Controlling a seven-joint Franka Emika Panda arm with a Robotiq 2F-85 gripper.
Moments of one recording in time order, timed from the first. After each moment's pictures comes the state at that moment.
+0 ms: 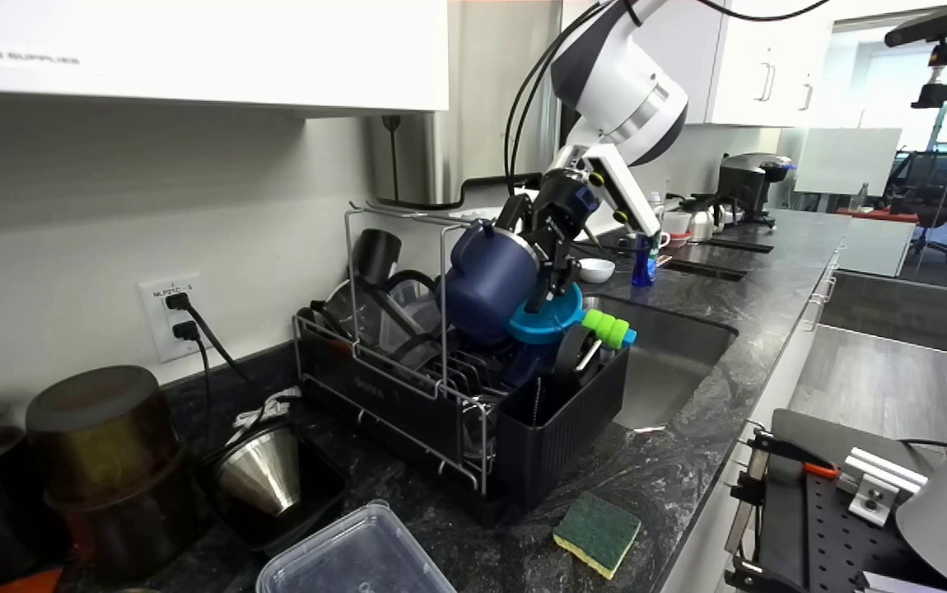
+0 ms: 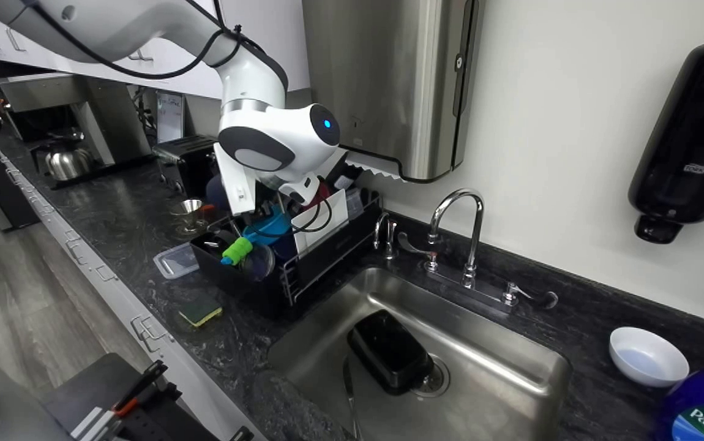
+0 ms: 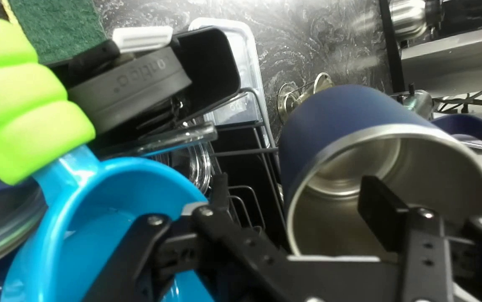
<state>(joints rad) -0.04 0.01 -0.07 -2.33 1.03 1.98 -0.36</state>
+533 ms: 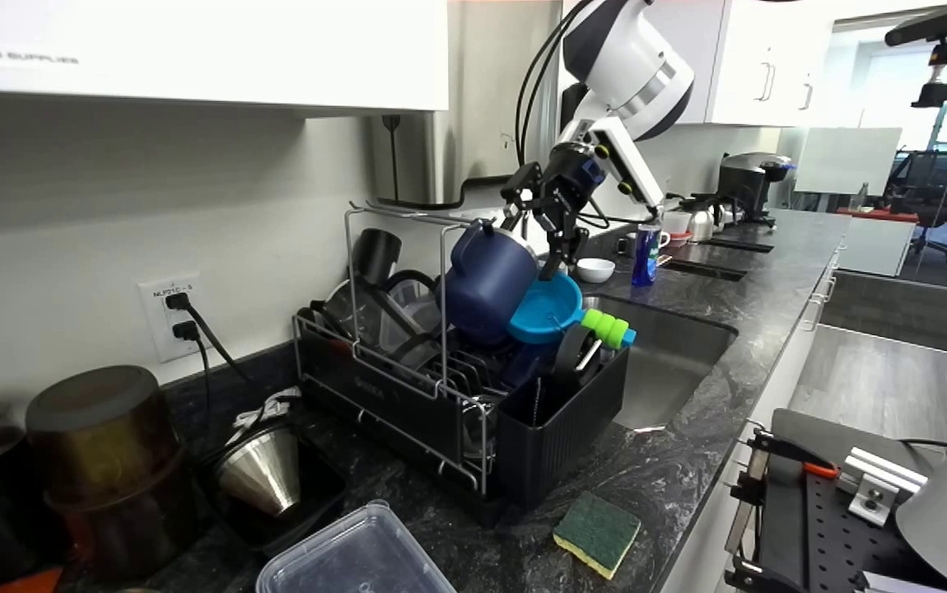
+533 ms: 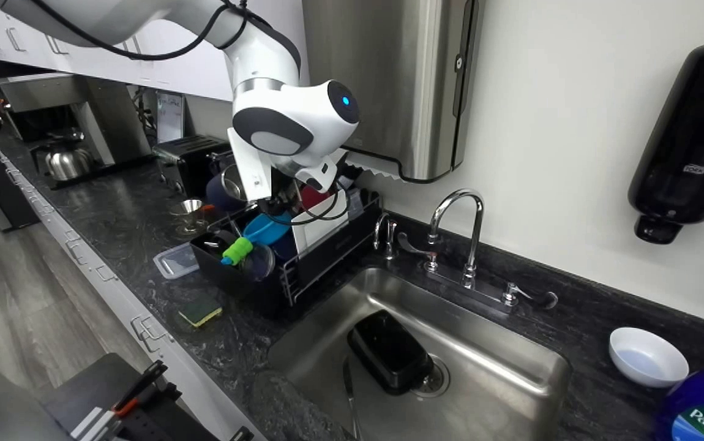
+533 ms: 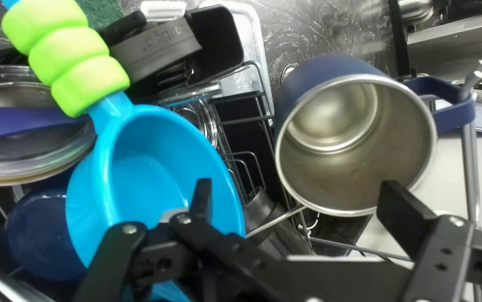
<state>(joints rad) -0.08 -0.01 -0.11 -2.27 0.94 1.93 -0.32</state>
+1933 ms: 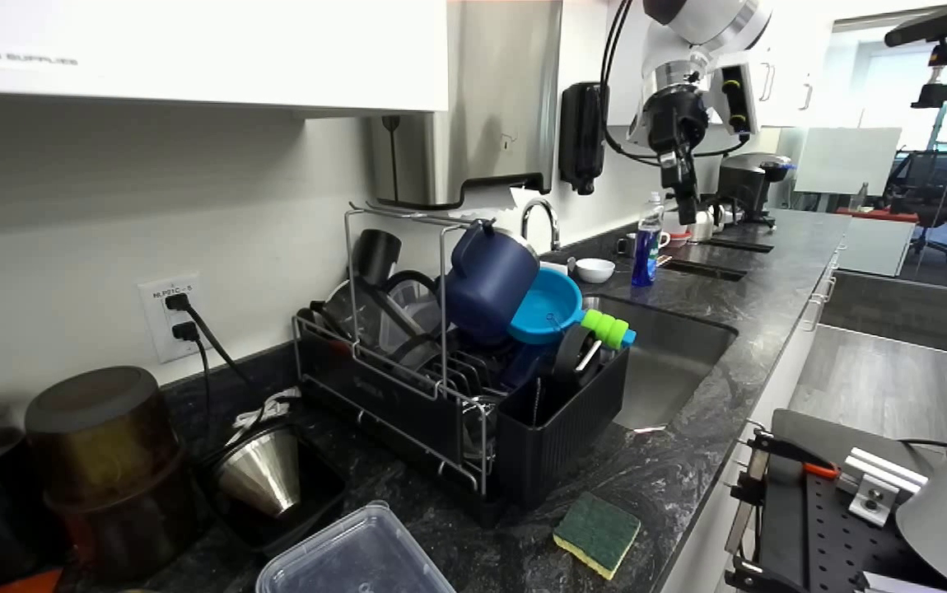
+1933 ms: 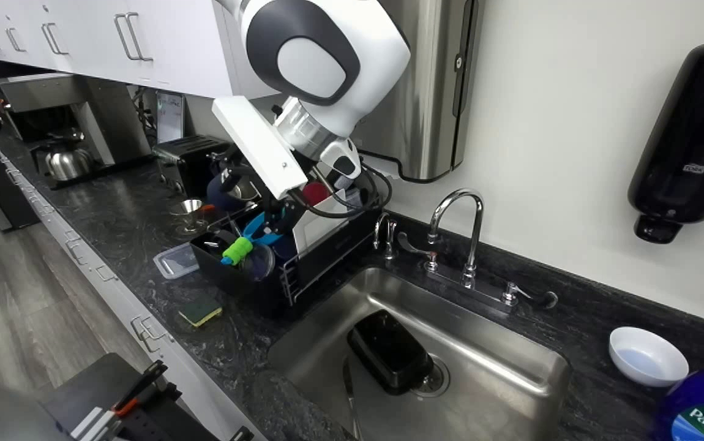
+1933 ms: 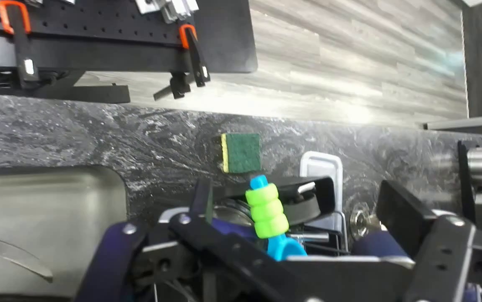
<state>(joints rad) -0.20 -0.18 -0.29 -2.19 0.40 1.42 -0.50</state>
